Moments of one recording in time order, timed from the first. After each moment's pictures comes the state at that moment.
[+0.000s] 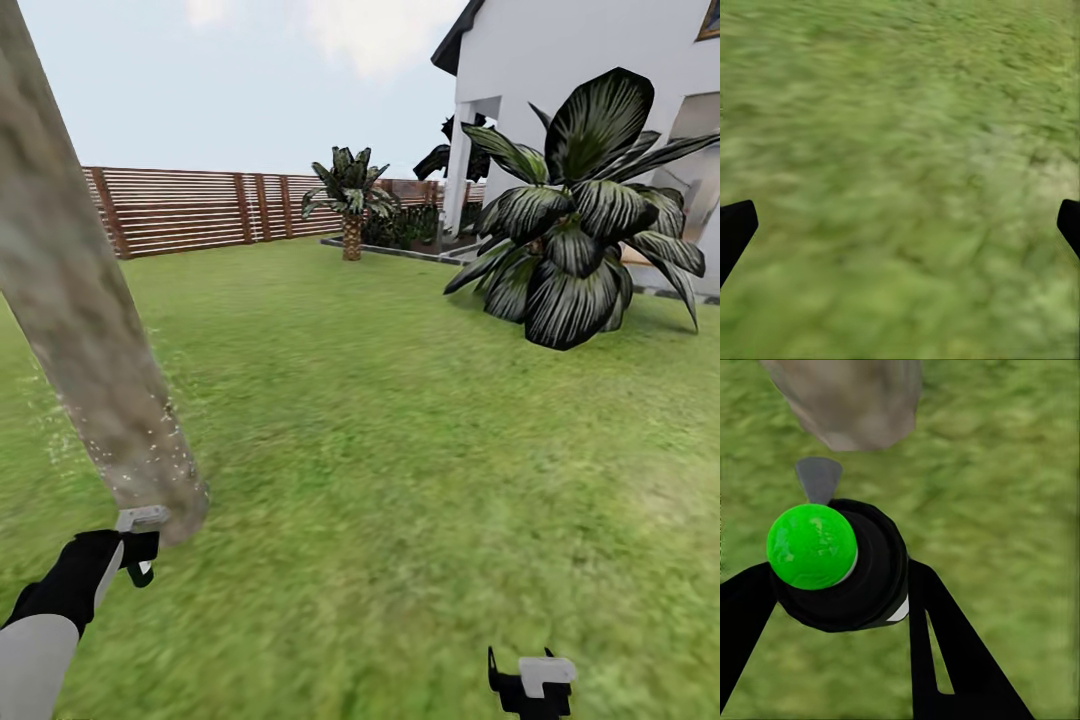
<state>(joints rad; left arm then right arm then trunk) -0.68 0.25 0.33 -0.64 -0.21 0.55 -0.12 -0.39 -0.02 -0.14 -0.09 0.33 -0.72 -0.32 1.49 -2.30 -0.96</state>
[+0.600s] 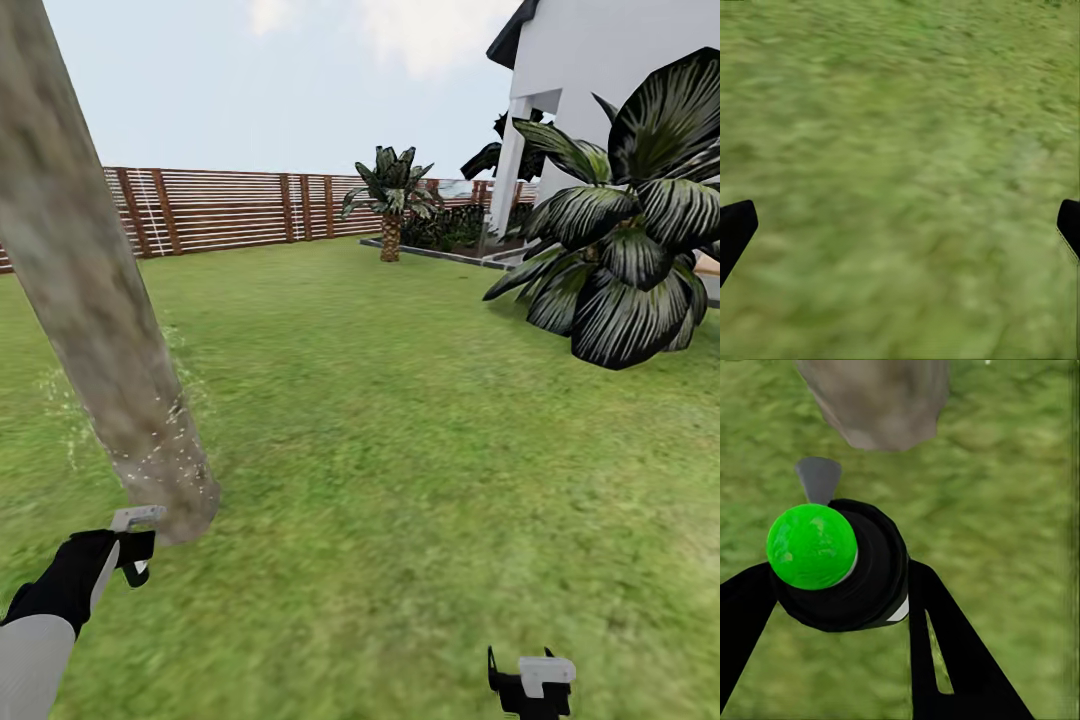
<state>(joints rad) -0.68 0.26 0.34 -0.65 -0.21 0.55 -0.12 -0.39 -0.02 -0.14 -0.09 0.33 -0.72 -0.32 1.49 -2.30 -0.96</state>
